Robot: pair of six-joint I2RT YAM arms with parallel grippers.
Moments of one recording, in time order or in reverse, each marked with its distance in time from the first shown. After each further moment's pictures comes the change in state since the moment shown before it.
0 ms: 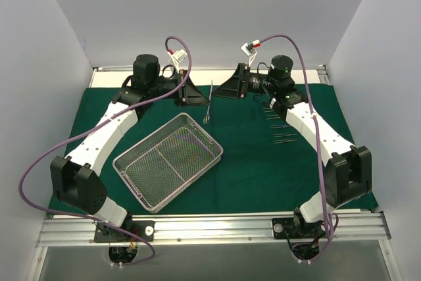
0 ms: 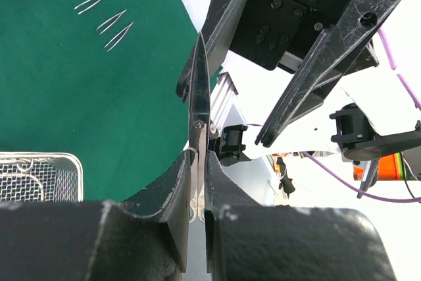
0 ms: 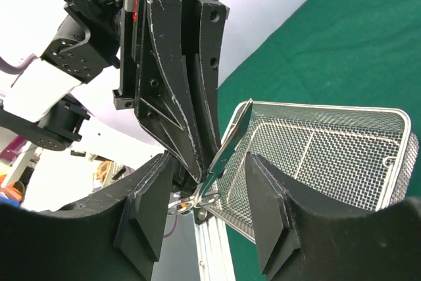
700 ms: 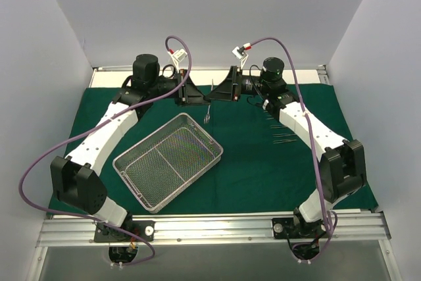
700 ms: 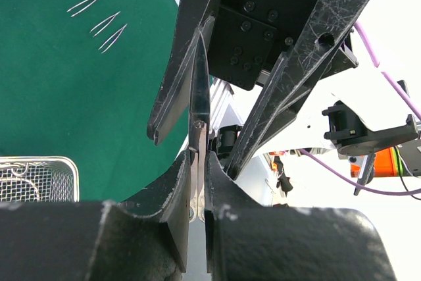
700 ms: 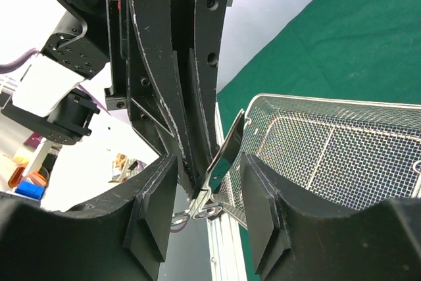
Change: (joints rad) left arm 0.000 0.000 -0.003 0.029 0.016 -0.018; right arm 0.039 0.053 -0.002 0.072 -0.024 0.063
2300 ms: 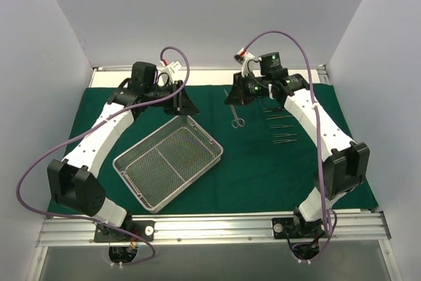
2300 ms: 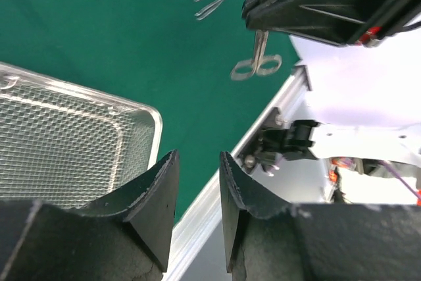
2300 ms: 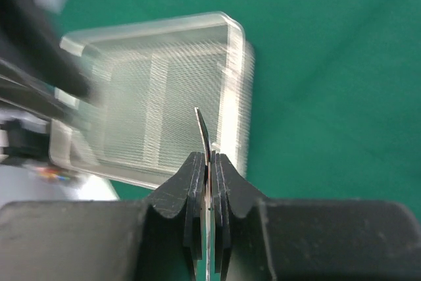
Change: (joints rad) left arm 0.028 -0.016 -0.003 -0.326 -0.193 0.249; right arm -0.013 0.032 0.297 -0.911 0.415 -0.700
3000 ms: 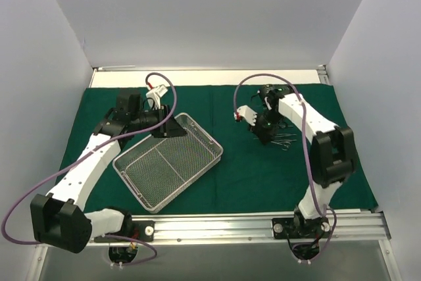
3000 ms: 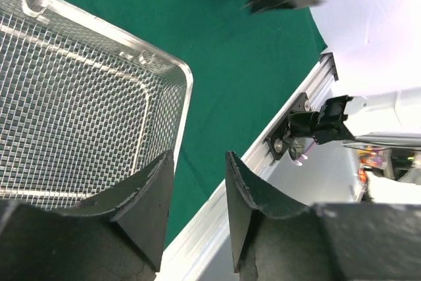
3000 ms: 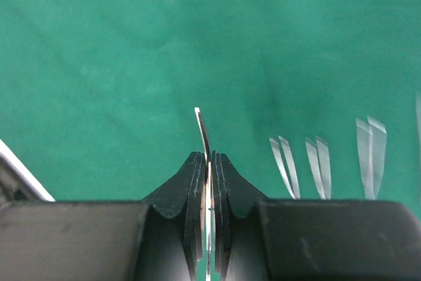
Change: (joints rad) left arm 0.083 -0.273 -0.393 0.100 -0.001 0.087; right arm -0.082 0.088 -0.208 -0.496 0.373 -1.075
